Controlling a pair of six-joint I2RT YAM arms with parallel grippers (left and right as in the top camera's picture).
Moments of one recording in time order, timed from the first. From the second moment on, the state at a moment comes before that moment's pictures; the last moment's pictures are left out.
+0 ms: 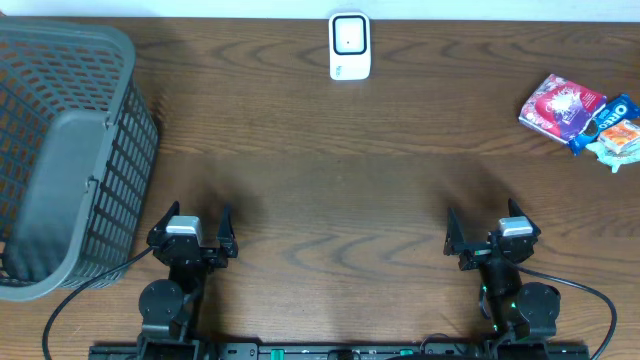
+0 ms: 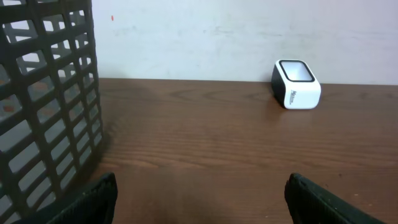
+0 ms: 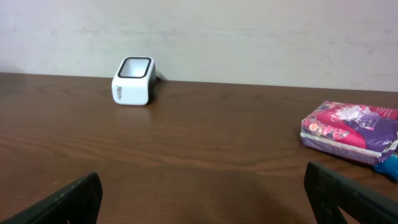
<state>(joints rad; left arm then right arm) -0.09 0.01 0.01 -0.11 -0.01 -0.06 0.04 0.01 0.01 -0.07 -0.09 -0.02</state>
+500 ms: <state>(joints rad) -0.09 0.01 0.01 -0.11 -0.01 0.01 0.04 0.01 0.01 -0.07 -0.09 -0.02</state>
